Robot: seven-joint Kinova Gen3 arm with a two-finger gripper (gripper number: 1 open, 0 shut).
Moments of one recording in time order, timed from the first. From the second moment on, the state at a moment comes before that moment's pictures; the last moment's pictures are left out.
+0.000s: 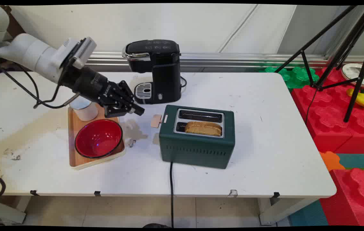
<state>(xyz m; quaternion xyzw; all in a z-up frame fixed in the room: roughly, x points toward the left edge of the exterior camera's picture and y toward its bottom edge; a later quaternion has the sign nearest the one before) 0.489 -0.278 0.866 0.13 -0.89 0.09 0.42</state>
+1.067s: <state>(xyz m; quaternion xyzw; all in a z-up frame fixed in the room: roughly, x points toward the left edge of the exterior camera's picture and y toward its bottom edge) 0.457 -0.296 0.845 0.13 -0.89 0.09 0.42</state>
